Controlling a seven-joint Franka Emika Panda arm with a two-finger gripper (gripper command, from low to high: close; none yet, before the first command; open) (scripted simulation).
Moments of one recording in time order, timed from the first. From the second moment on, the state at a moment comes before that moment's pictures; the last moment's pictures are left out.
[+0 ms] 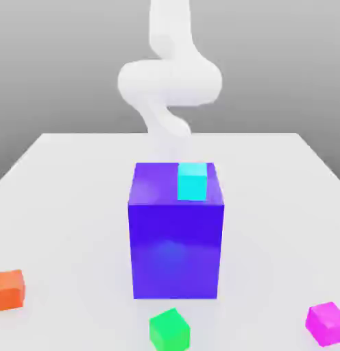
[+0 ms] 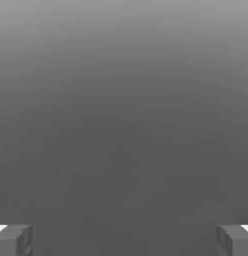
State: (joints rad) arm 0.04 -0.79 -0.03 -2.34 -0.02 2.28 0.69
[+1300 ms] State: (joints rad) arm 0.40 -0.58 -0.30 -2.77 -0.20 2.20 -0.45
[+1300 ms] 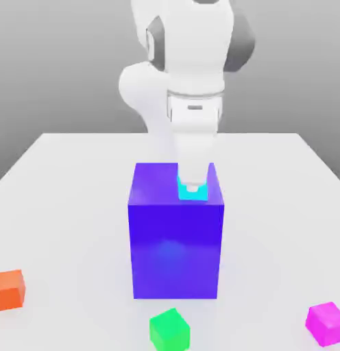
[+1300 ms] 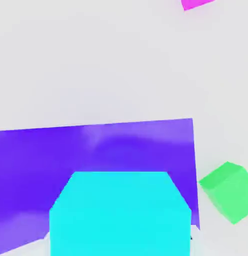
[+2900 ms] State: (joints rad) arm 0.96 0.29 0.01 -2.43 0.01 2.70 -0.49
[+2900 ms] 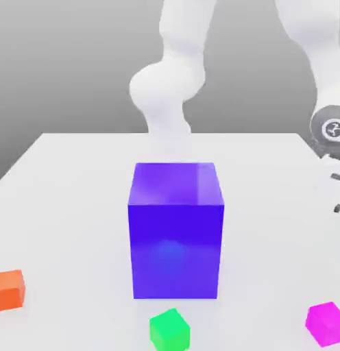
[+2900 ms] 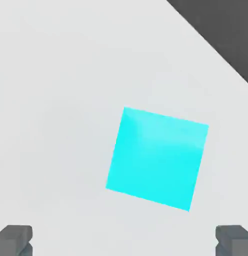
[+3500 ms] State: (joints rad) arm 0.66 0.53 -0.10 -2.24 0.14 2.77 -0.62
